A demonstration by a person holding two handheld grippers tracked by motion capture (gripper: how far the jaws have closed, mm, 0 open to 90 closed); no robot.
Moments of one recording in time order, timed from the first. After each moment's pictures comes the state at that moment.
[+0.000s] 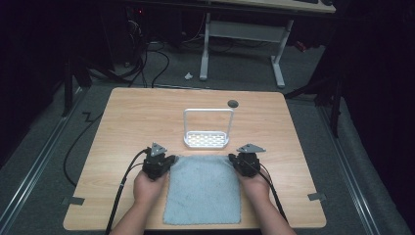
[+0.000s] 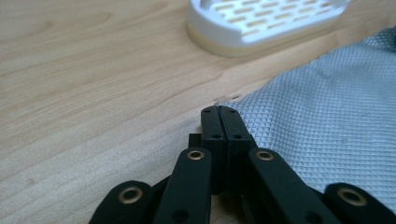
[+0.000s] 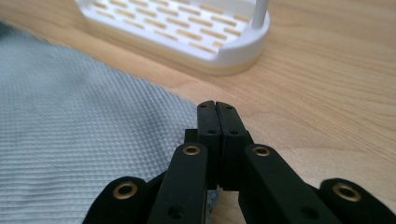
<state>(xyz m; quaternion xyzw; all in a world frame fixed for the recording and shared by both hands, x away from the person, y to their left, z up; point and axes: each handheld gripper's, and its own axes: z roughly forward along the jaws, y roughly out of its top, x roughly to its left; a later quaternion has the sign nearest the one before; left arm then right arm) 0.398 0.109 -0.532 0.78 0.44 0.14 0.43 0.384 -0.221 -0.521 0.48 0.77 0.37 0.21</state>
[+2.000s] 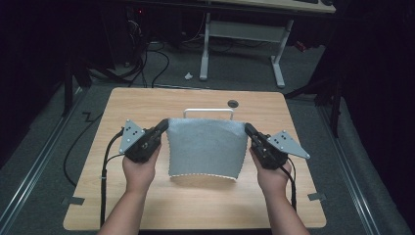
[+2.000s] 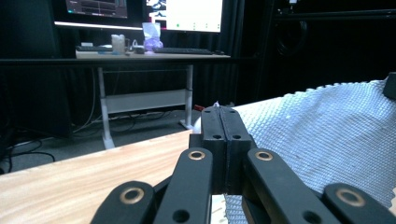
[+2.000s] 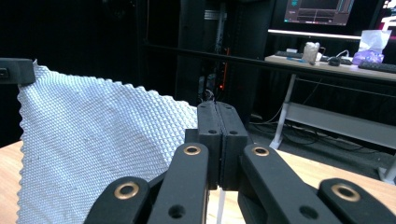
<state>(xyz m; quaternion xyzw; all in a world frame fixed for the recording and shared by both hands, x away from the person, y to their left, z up) 0.376 0.123 -0.395 0.65 0.34 0.28 0.62 0.336 -0.237 -0.384 0.38 0.64 0.55 0.37</state>
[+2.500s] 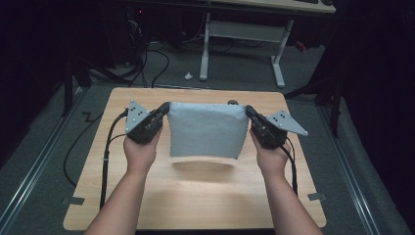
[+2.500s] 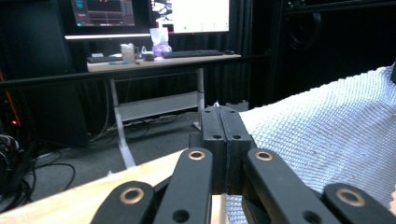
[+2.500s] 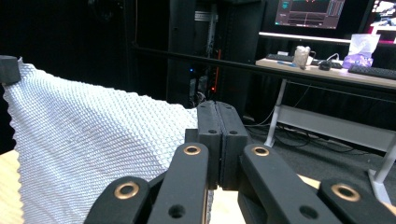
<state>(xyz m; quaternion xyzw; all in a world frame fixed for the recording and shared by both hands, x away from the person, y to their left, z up) 0.415 0.117 -0.370 0.66 0.33 0.32 0.60 0.381 -0.238 -0.362 0.39 0.64 0.54 0.38</state>
